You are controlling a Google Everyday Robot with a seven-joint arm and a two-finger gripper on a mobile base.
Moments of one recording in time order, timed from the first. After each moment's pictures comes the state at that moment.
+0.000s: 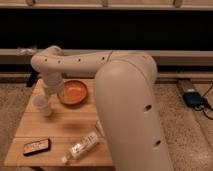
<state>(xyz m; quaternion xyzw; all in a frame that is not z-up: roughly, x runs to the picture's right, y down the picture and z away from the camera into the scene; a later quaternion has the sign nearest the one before) -0.272 0.060 0.751 -0.34 0.14 0.56 0.75</state>
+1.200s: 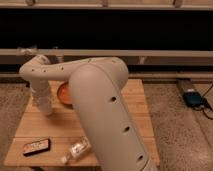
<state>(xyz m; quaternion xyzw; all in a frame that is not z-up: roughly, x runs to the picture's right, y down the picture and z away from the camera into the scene) -0.348 0.064 0.806 -0.33 0.07 0.53 0.78</state>
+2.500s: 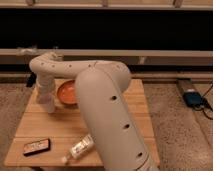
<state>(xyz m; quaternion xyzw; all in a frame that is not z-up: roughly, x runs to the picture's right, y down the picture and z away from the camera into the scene) -0.340 0.052 0.821 -0.38 0.06 0.53 0.75</state>
